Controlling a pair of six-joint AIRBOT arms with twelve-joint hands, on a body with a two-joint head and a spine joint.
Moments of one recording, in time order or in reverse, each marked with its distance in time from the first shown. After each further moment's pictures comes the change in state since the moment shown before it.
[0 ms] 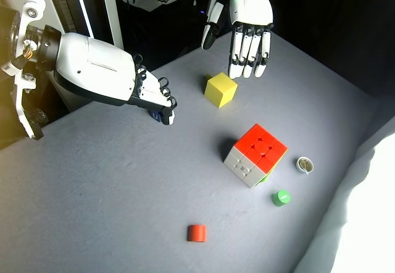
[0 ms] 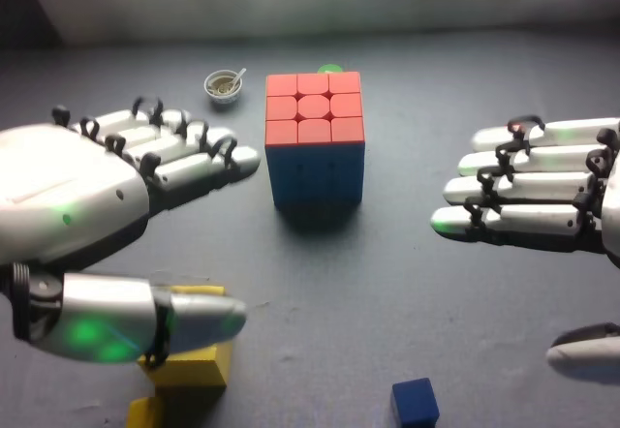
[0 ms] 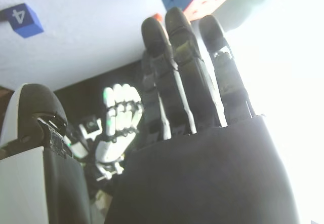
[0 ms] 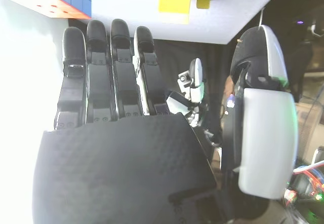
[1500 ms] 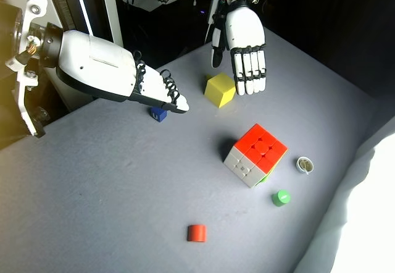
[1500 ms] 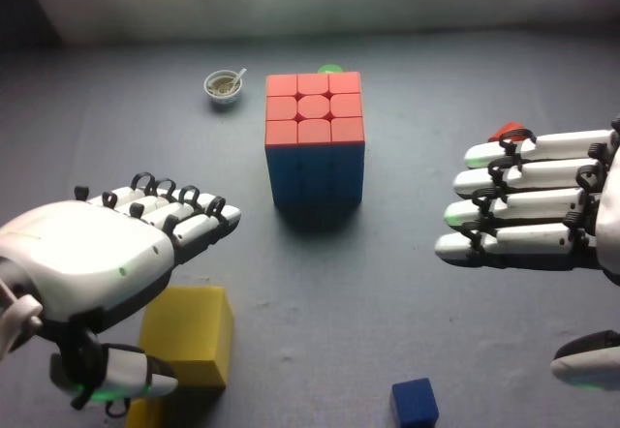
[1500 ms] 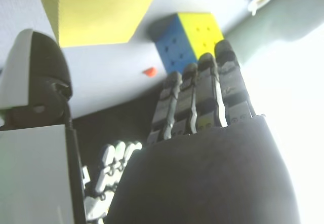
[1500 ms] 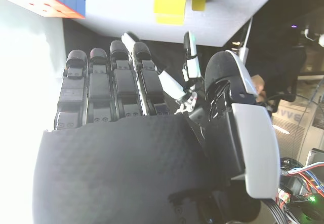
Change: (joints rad) left arm 0.085 -0.186 -0.019 -0.841 -0.082 0.757; right arm 0.000 -0.001 -0.014 -0.034 -0.001 0.000
